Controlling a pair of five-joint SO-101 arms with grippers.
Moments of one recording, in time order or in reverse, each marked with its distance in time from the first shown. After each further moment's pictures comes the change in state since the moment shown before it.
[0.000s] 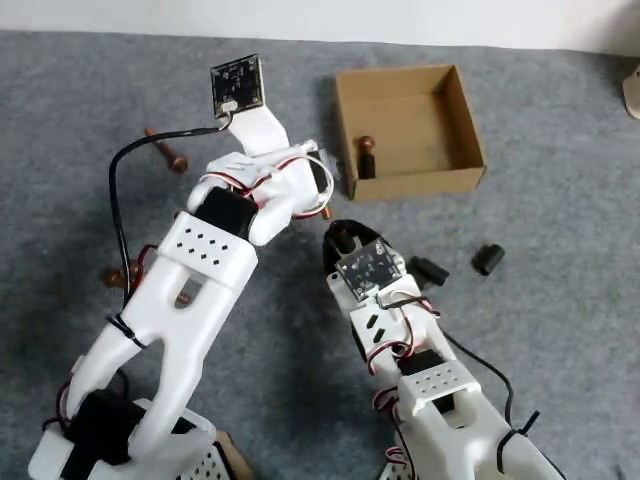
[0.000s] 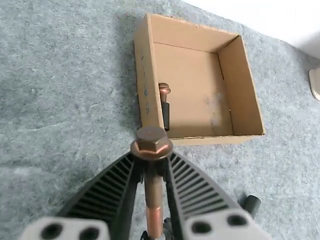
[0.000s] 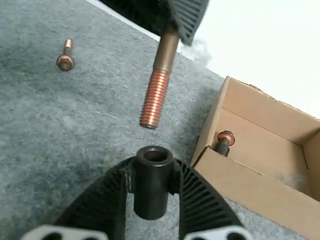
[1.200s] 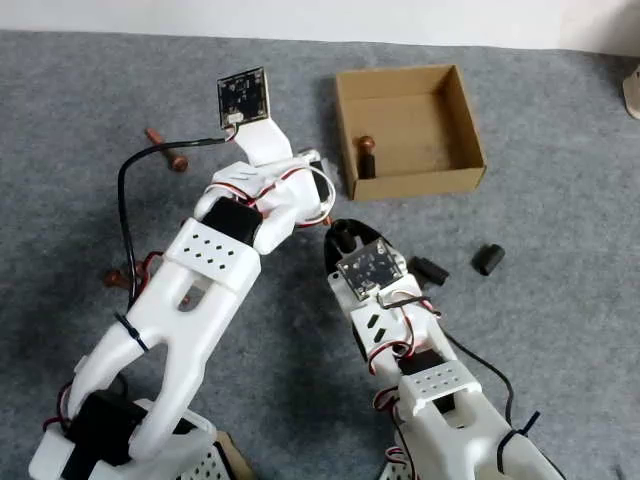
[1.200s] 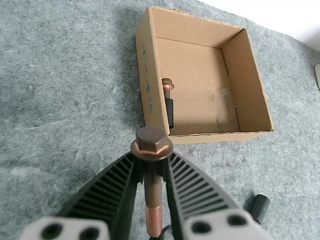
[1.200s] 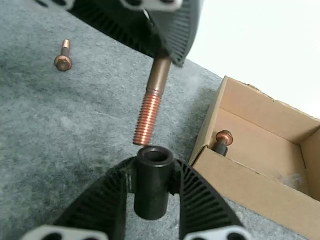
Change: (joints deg) left arm 0.9 0.0 5.4 -5.5 -0.4; right arm 0.1 0.0 0.0 0.0 0.0
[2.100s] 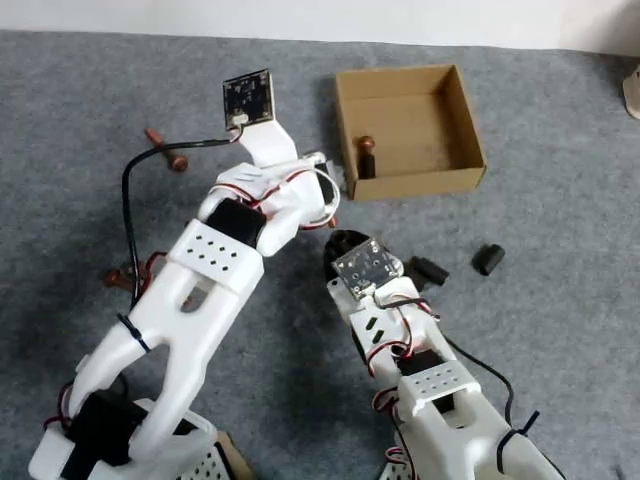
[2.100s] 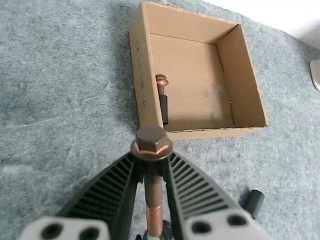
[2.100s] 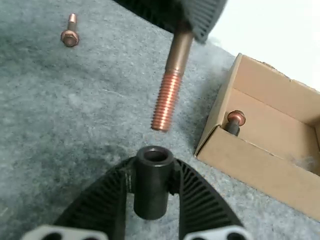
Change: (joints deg) left arm 0.8 0.0 0.0 -0.1 0.3; right arm -0.2 0.0 0.0 5.2 0.0
